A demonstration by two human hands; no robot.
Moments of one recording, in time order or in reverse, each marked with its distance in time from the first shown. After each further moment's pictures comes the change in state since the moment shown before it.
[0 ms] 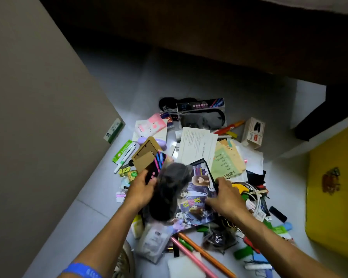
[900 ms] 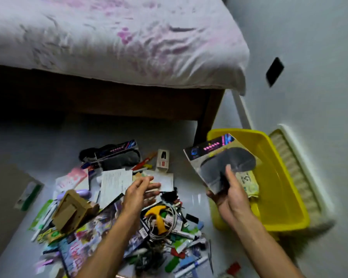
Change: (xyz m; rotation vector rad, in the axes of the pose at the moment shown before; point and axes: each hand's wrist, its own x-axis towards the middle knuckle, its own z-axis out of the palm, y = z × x) left_hand -0.124 0.208 0.129 -0.551 -0.372 0.115; right_hand -0.149 0.117 -0.196 1.872 0.471 -0.028
